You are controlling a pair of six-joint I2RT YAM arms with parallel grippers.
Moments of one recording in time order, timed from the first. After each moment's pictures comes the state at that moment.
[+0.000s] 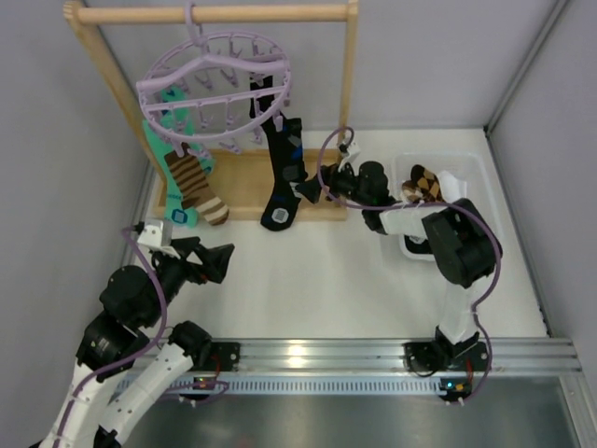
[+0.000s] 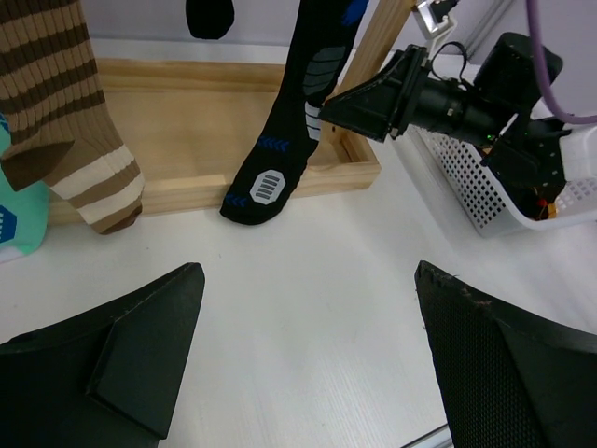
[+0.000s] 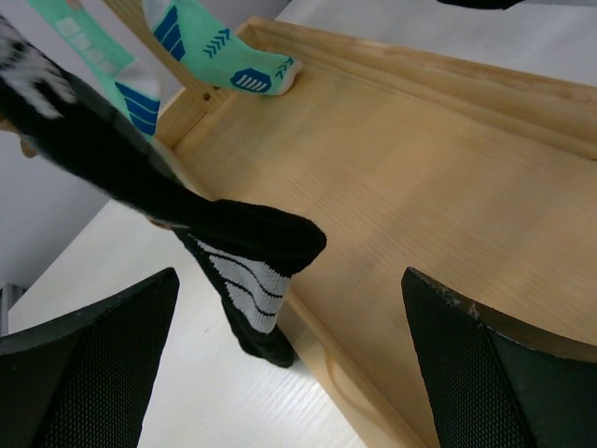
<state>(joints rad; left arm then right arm) -0.55 0.30 0.86 -0.66 -0.15 -0.33 0.52 1.88 1.04 0.75 -0.42 0.44</state>
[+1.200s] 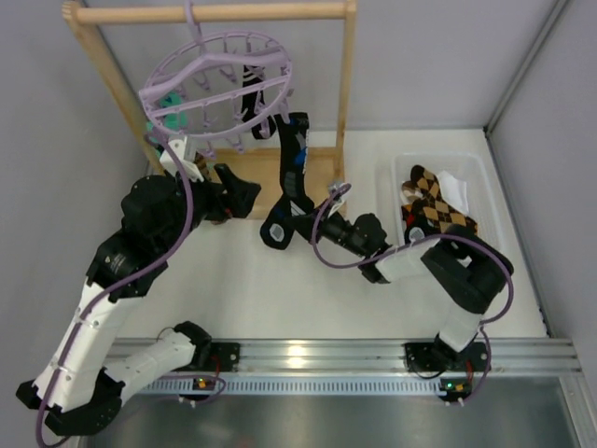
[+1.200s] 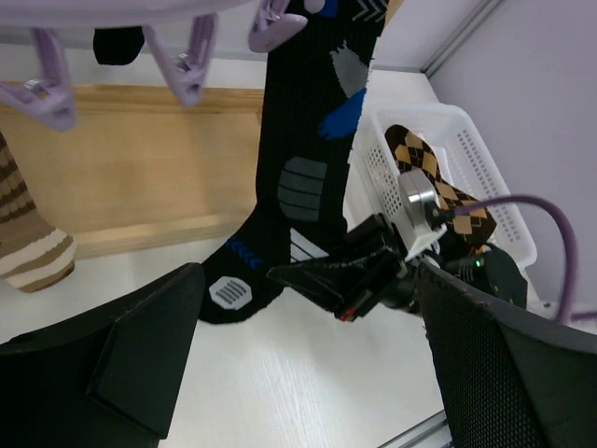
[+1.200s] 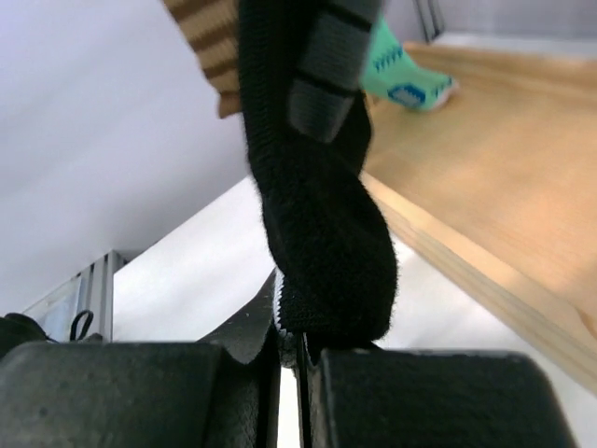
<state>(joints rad) -0.55 0.85 1.33 -0.67 -0.10 -0.46 0.77 1.78 0.68 1.24 -0.30 0.51</state>
